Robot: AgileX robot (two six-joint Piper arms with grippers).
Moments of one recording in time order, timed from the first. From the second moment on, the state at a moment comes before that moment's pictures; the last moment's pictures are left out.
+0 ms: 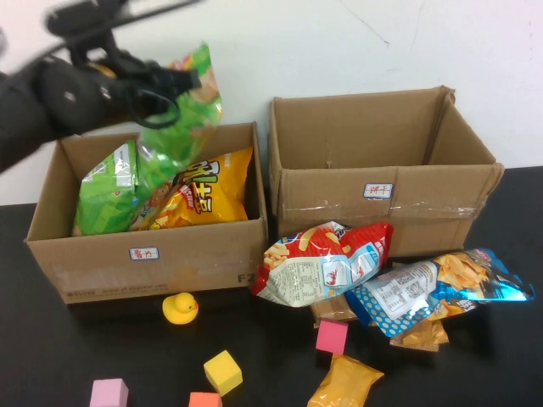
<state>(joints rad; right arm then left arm) 0.09 -0.01 0.03 -0.19 0.42 0.16 -0.23 1.77 -1.41 -0.36 0.18 0.00</state>
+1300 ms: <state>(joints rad) 0.09 -0.01 0.03 0.27 0.41 0.16 -0.14 1.25 -1.12 -0.38 0.40 0.32</state>
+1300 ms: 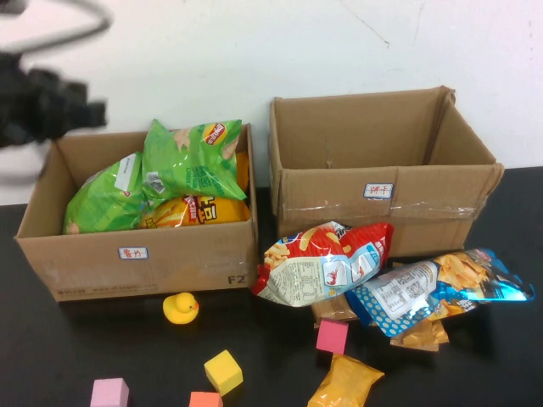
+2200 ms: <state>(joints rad) 0.09 0.33 -0.41 0.68 0.73 -0.70 -0.14 0.10 -0.39 0.01 0.66 -0.09</state>
